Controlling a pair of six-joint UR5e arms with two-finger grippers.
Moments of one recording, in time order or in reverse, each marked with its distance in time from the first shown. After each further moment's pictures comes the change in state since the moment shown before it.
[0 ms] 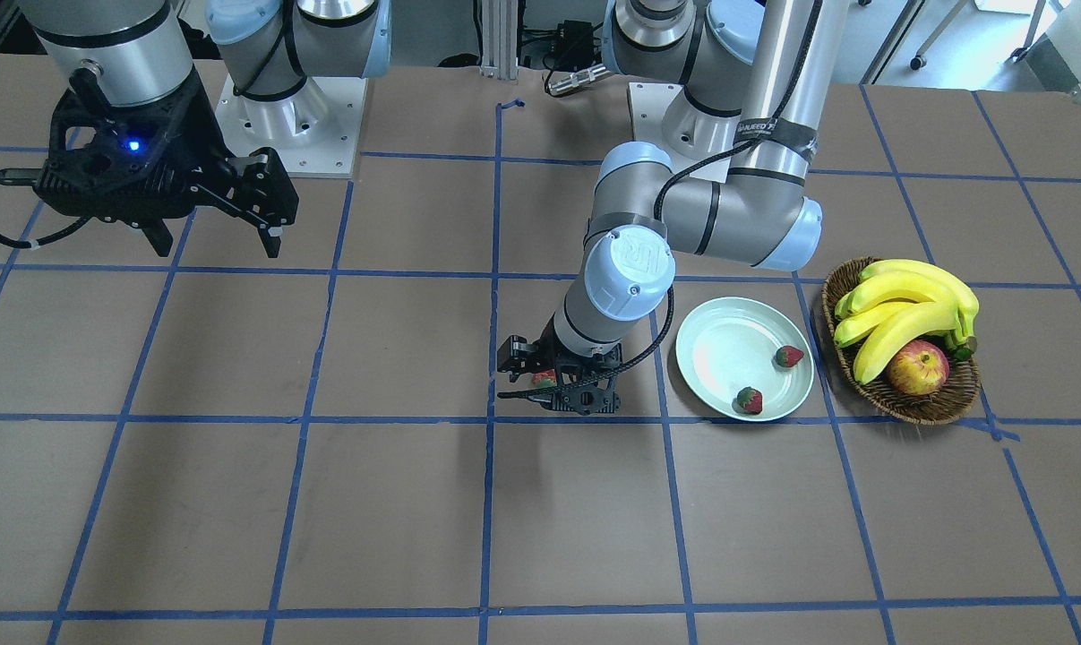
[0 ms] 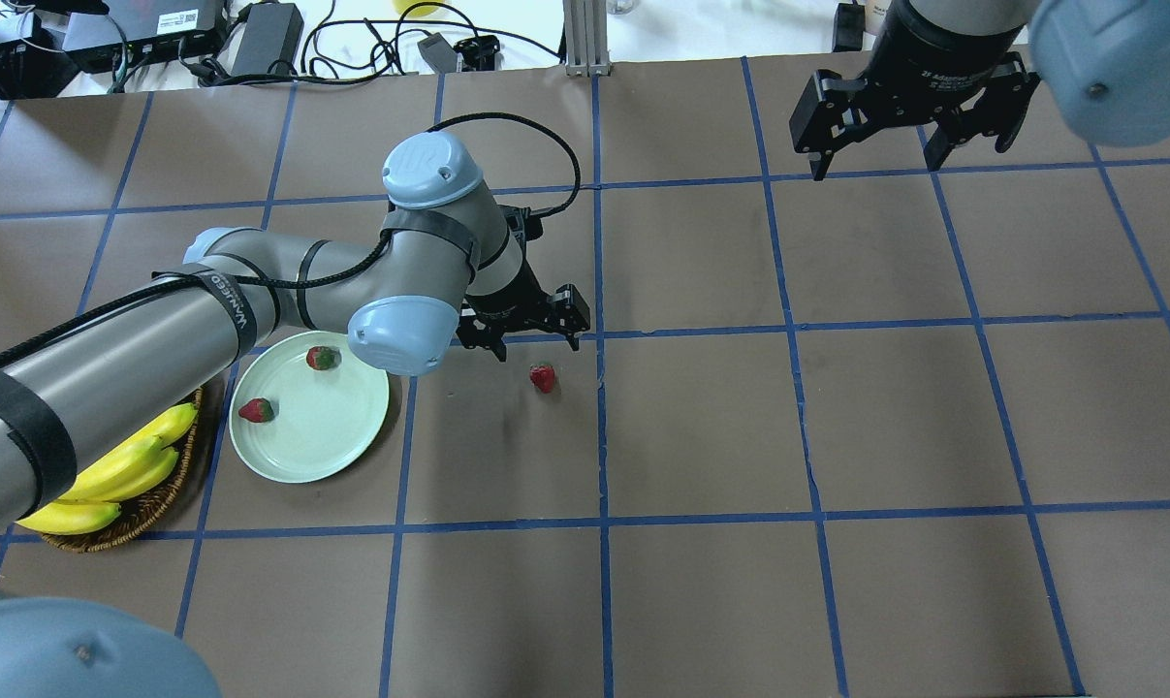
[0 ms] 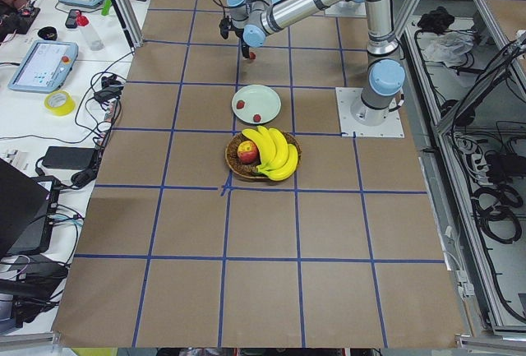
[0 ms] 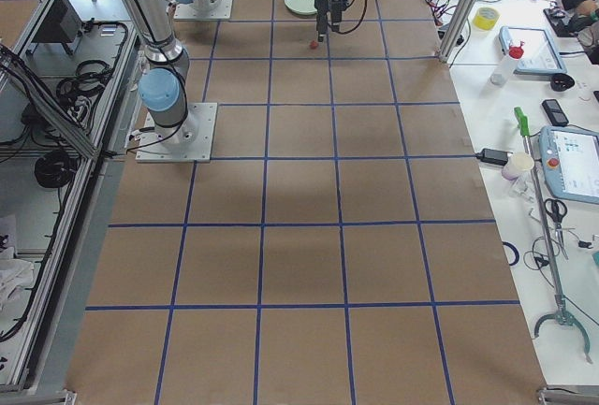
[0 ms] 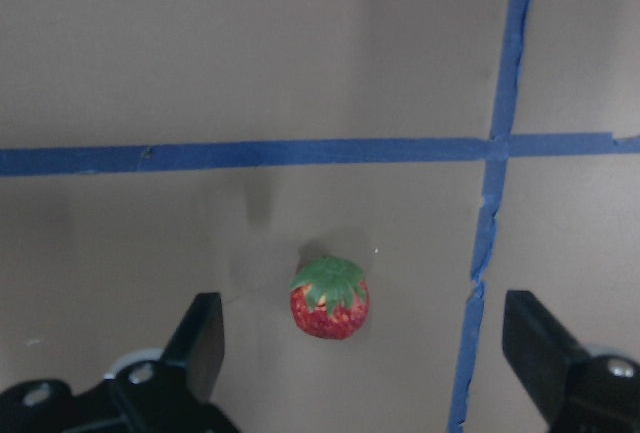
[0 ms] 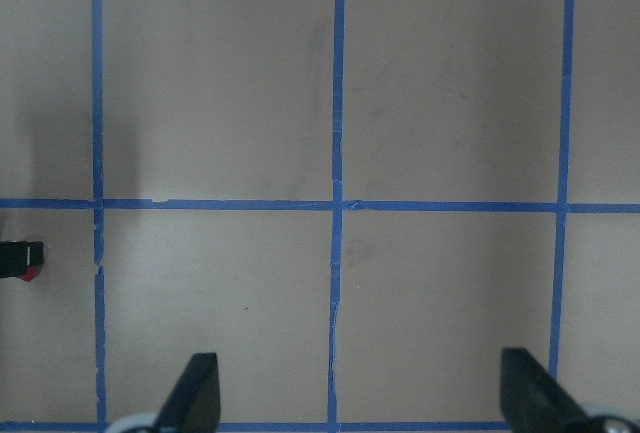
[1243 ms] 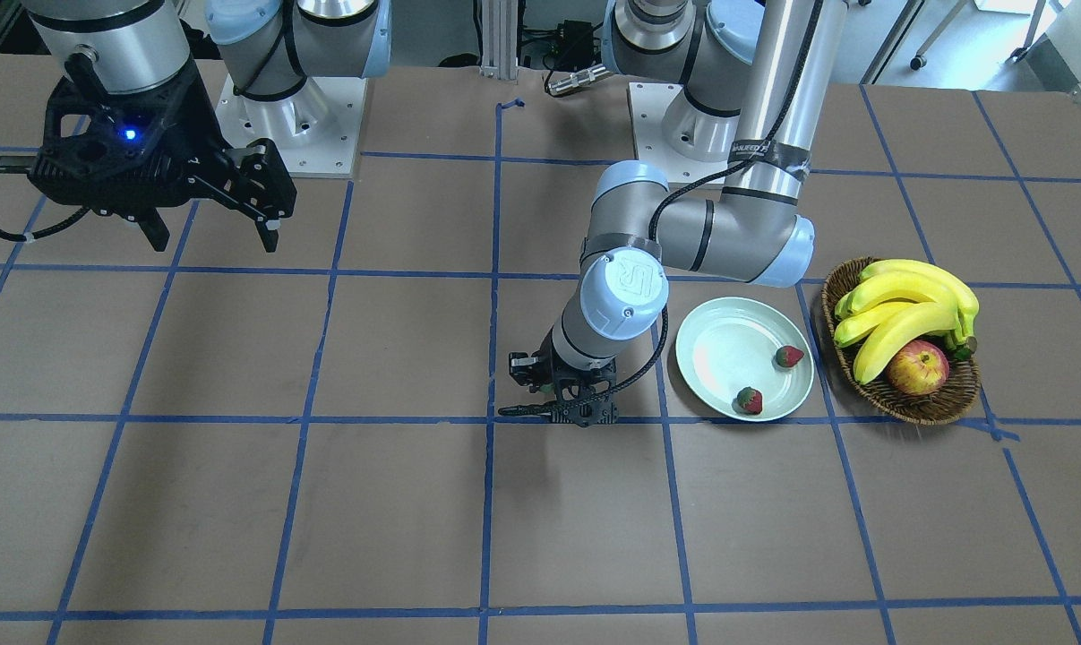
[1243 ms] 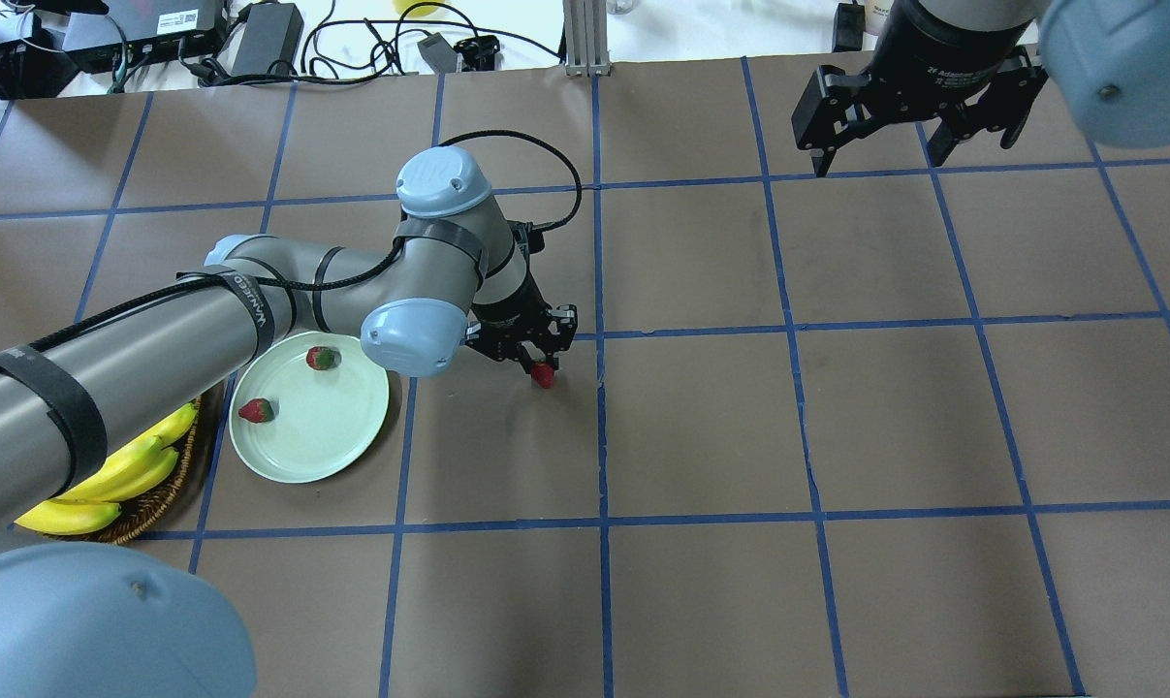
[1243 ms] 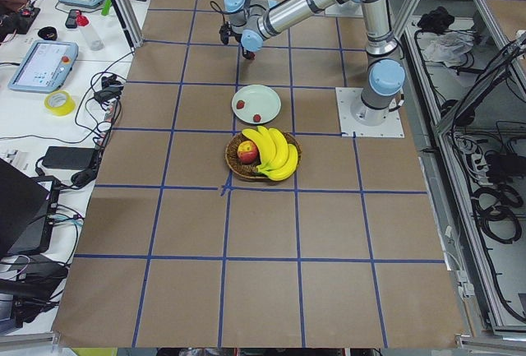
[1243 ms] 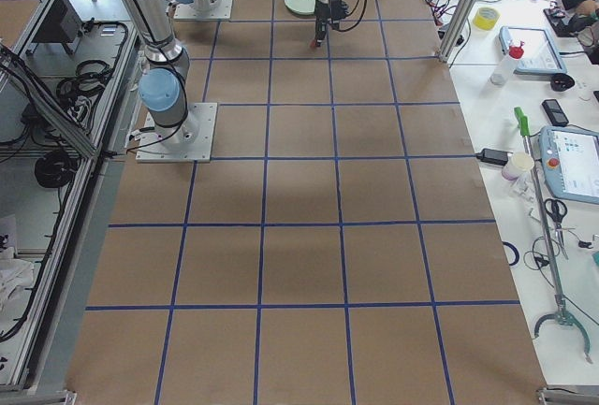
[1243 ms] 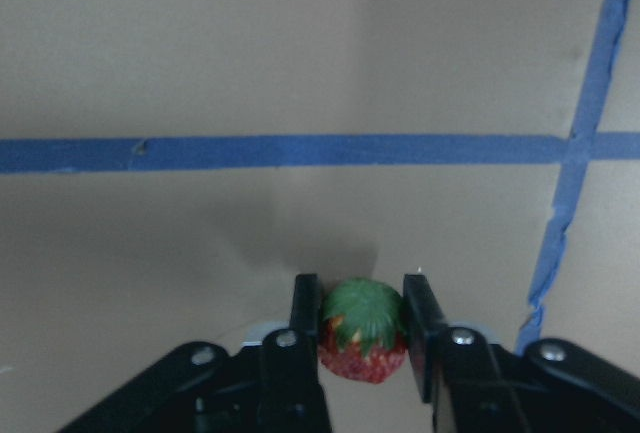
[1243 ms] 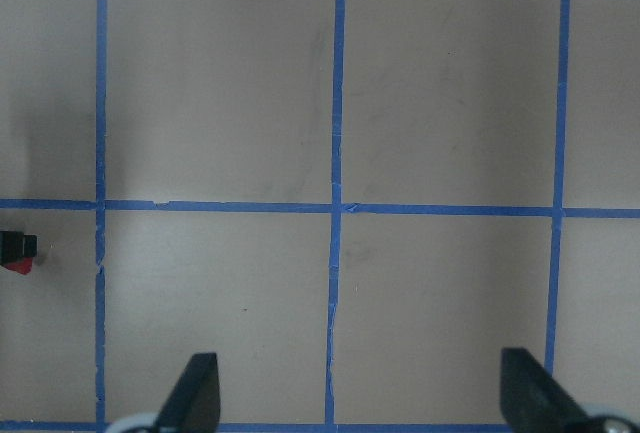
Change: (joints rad) left arm 0.003 -0.028 0.017 -0.001 0.008 -0.015; right arm -0.001 -0.011 -0.001 -0.001 -0.001 -0.009
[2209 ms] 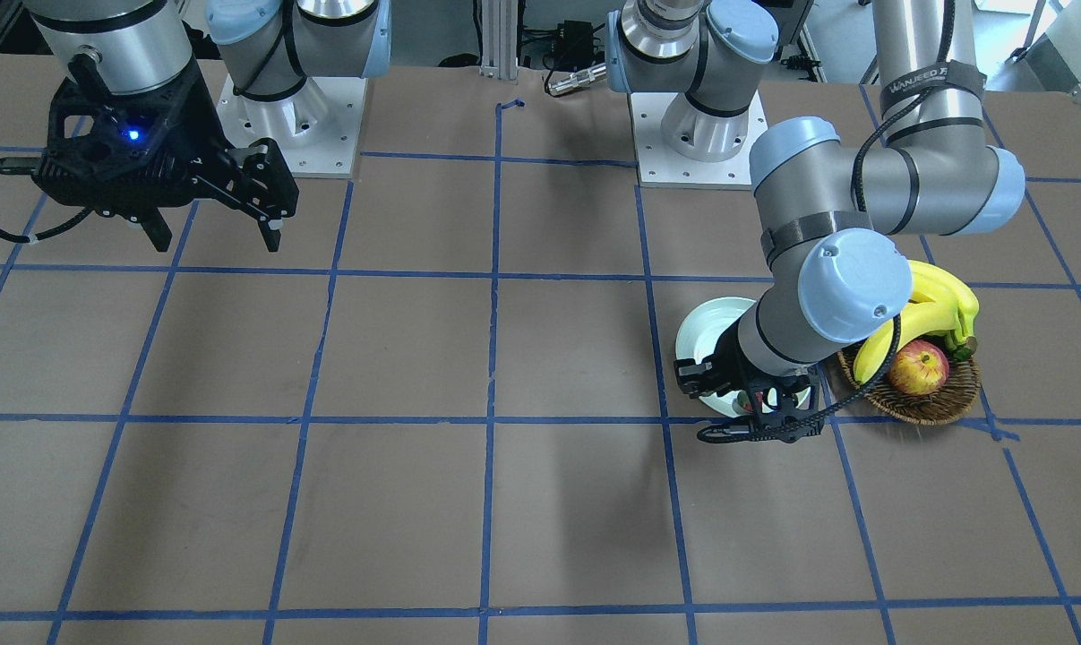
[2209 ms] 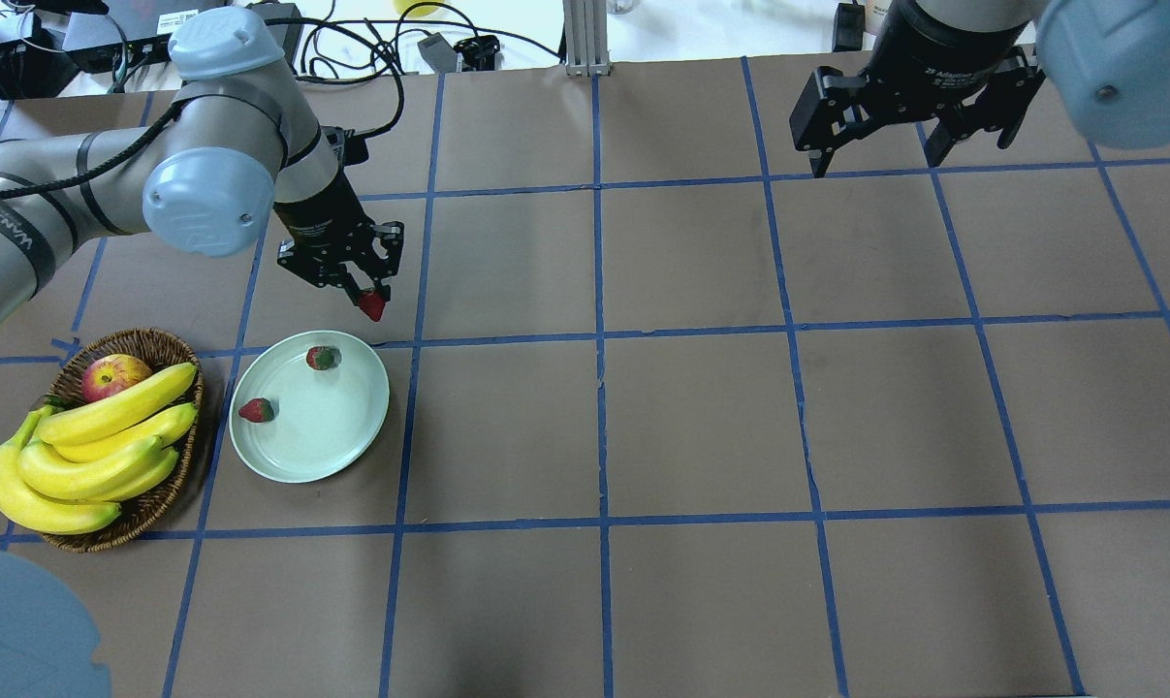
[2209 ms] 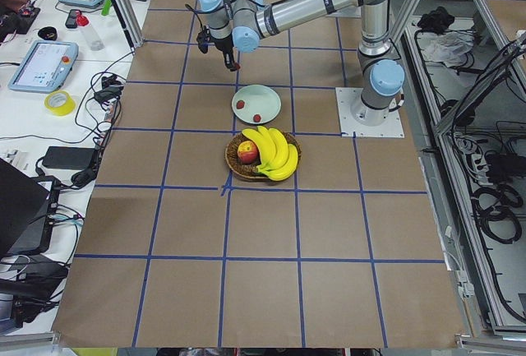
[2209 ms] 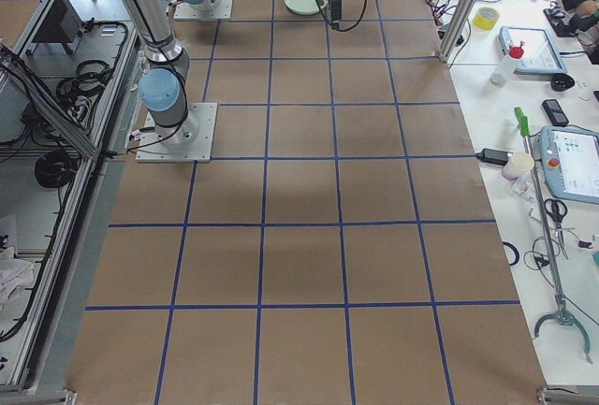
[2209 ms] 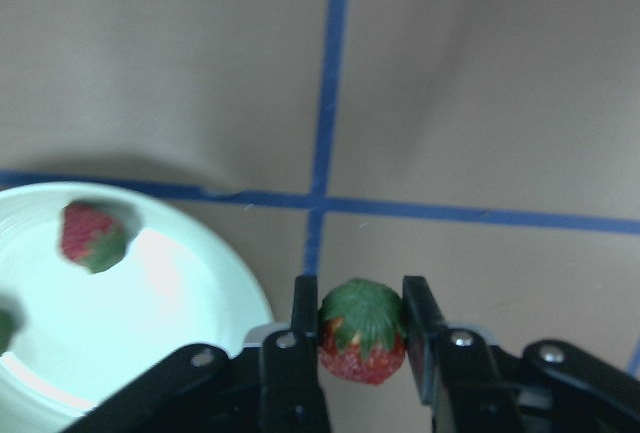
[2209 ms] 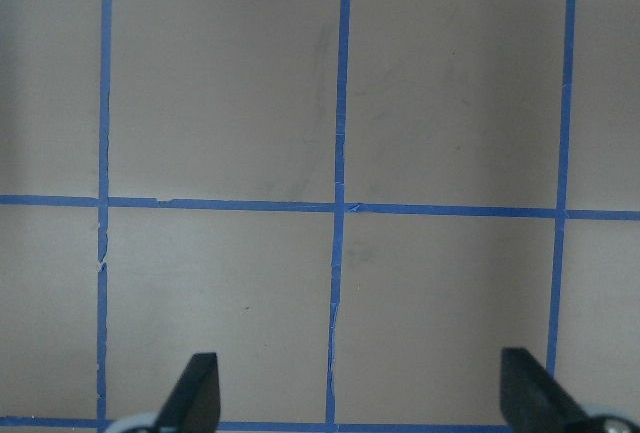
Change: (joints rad) left arm 0.287 0.126 0.126 -0.348 0.181 0.221; right arm 0.003 0.000 0.001 0.000 0.003 -0.007
